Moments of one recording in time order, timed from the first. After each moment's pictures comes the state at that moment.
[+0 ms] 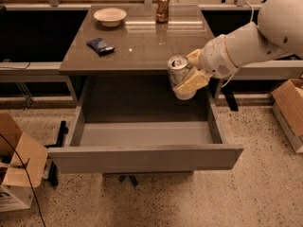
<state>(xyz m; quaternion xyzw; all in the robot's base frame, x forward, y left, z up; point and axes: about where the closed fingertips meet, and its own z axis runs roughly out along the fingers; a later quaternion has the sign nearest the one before) 0.595 -0.100 0.881 -0.61 0.68 0.16 0.38</state>
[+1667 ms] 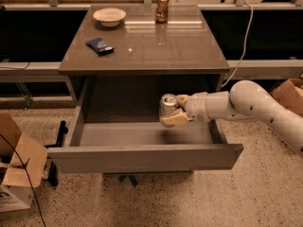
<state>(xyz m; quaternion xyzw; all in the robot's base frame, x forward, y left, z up) 0.624 -0.080 0.711 -0.52 0.68 0.25 0.45</state>
